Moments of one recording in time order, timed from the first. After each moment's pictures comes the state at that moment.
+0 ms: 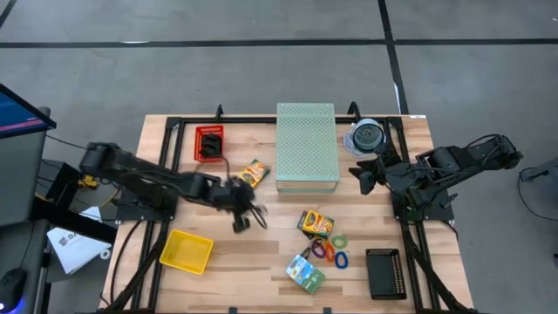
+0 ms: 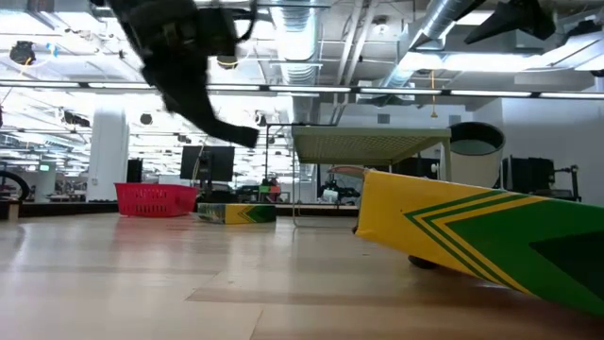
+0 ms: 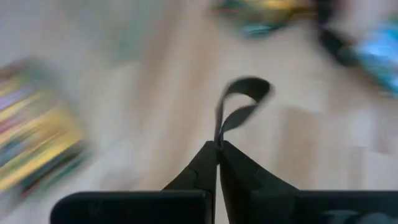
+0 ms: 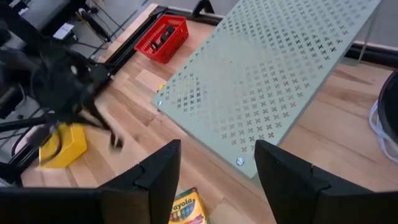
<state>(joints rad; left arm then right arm) -0.19 1.38 0.88 -0.47 -0.23 -0.47 0.33 0.89 1.04 -0.94 0.70 1.07</state>
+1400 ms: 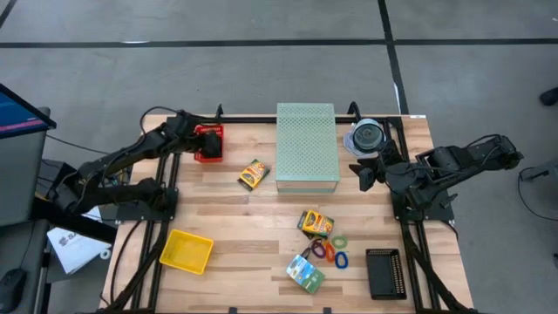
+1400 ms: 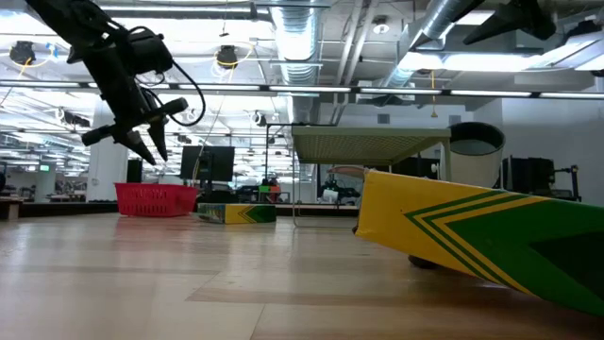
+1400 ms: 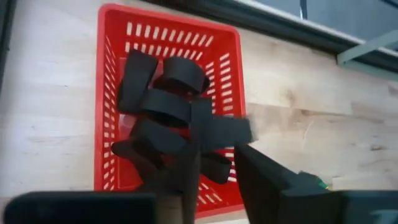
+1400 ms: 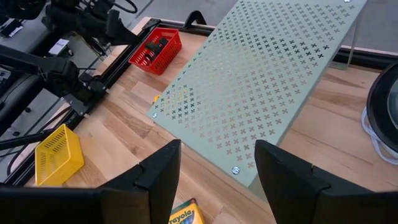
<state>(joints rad) 0.85 1.00 0.60 -0.50 -0.11 -0.82 0.32 0.89 1.04 -0.94 0.73 1.11</state>
